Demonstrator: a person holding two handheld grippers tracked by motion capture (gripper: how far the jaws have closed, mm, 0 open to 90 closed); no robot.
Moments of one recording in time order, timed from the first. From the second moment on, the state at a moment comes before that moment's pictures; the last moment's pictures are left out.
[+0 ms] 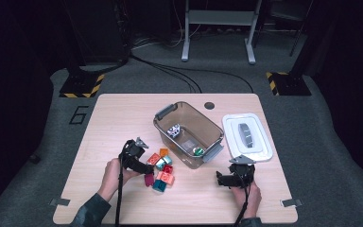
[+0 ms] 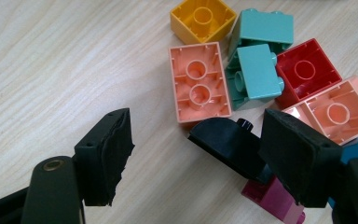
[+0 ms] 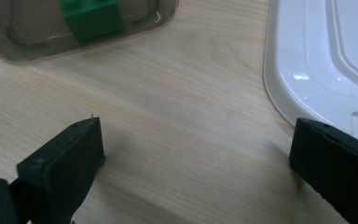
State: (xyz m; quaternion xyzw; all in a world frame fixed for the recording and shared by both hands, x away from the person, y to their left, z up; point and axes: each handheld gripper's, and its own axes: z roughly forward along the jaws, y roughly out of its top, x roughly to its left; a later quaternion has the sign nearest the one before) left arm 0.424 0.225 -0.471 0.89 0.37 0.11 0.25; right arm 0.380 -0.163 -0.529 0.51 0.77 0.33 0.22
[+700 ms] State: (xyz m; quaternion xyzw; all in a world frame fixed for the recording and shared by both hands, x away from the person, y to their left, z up) left arm 0.425 0.224 -0.483 0.90 0.36 0.10 0.20; right arm 0.380 -0.162 -0.529 0.51 0.76 0.33 0.22
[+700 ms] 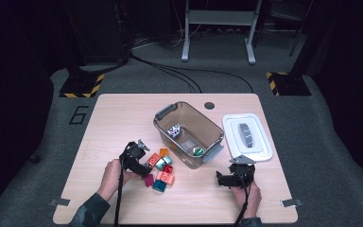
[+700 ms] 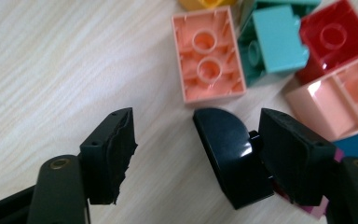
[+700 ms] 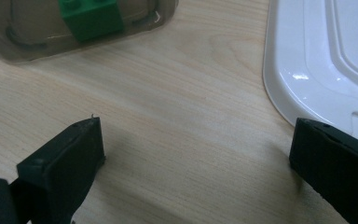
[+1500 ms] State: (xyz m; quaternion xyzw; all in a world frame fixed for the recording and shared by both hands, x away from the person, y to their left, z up) left arm 0.433 0.229 -0.487 0.90 0.37 0.08 0.20; right arm 0.380 -0.162 -0.529 0.51 0.77 0.33 0.22
